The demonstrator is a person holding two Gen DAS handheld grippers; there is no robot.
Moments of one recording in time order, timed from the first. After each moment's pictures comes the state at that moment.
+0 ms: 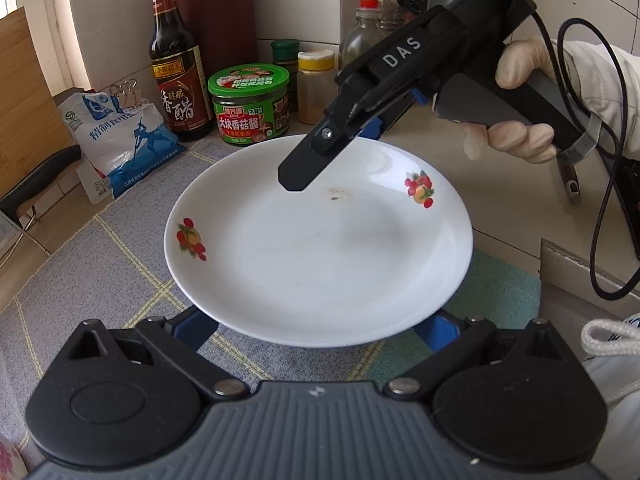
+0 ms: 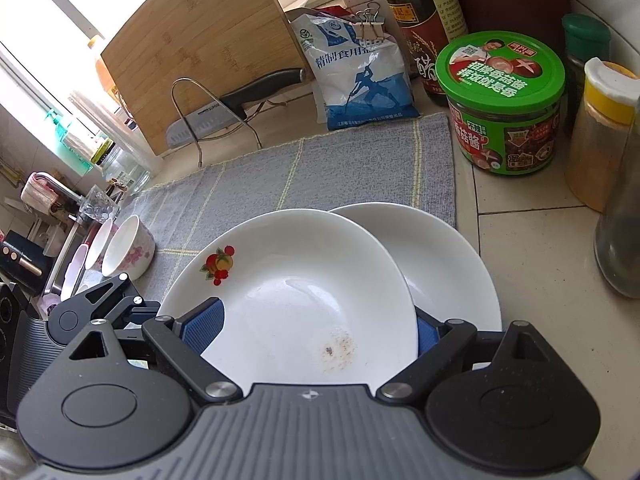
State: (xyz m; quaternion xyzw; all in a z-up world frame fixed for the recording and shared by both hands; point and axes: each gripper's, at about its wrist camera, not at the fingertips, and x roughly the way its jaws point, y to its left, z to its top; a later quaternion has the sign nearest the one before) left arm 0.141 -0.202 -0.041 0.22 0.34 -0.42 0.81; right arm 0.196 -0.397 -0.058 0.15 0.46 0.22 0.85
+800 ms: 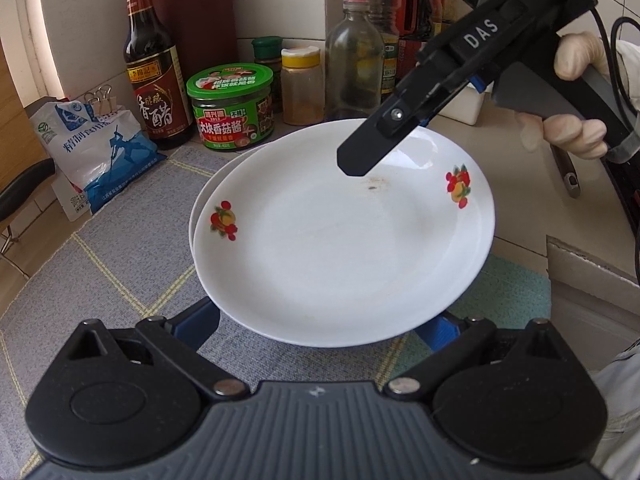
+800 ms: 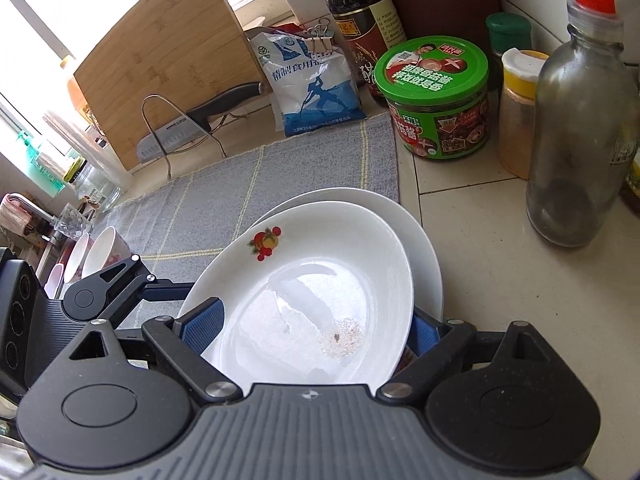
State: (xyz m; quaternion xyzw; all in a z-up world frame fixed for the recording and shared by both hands) left arm 0.161 -0.211 -0.052 0.22 0.33 -0.45 0.80; right arm 0.162 -0.414 -0.049 0.15 0.46 0.15 0.86
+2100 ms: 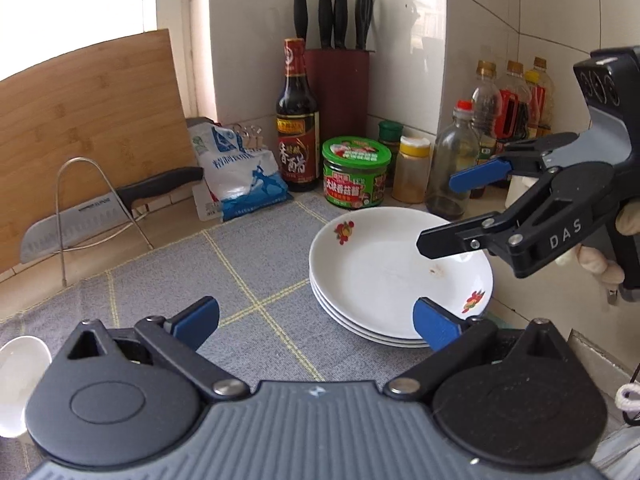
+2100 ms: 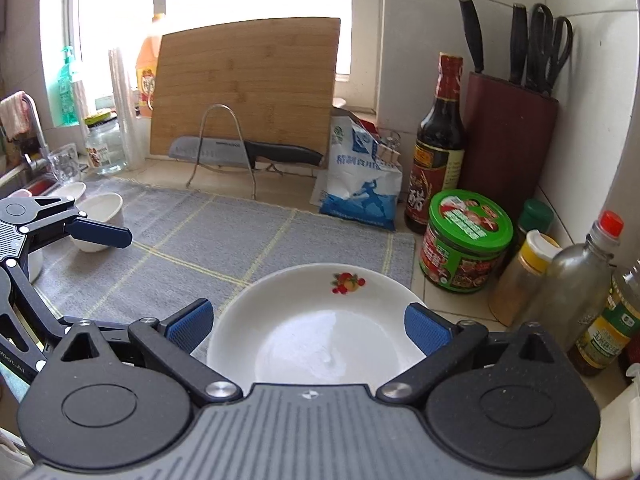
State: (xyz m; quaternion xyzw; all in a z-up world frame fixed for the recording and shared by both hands) left arm 0.116 -0.147 0.002 0.11 0.27 -0.30 0.91; right arm 0.110 -0.338 -0.014 -0.07 0.29 0.15 0.94
